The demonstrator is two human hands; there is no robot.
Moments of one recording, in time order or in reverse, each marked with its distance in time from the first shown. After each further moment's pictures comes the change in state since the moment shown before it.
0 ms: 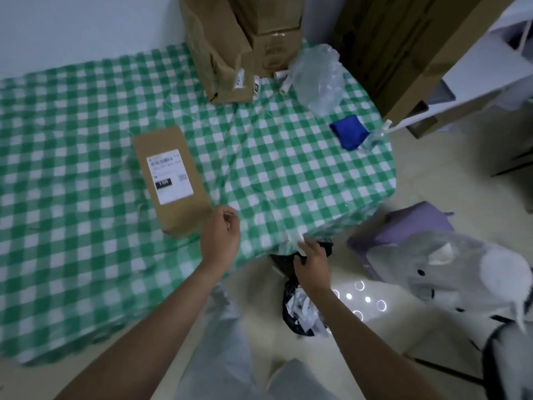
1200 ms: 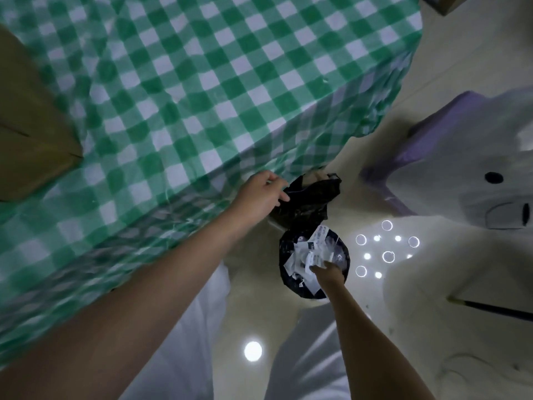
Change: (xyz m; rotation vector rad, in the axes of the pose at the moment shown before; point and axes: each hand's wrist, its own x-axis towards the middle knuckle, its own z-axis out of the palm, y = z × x) left_hand -0.020 -0.066 0.273 0.025 -0.635 -0.153; right_hand -0.006 0.326 0.186 0.268 -0.410 0.812
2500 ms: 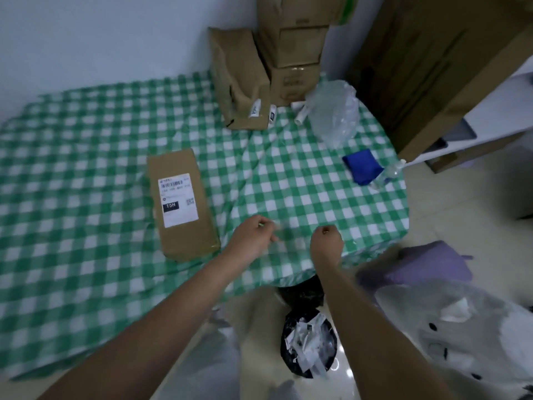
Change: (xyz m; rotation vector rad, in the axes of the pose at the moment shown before) left_hand -0.133 0.137 -0.234 -0.201 0.197 -0.045; right_hand -0.284 -0.365 -0.098 0.149 0.475 -0.488
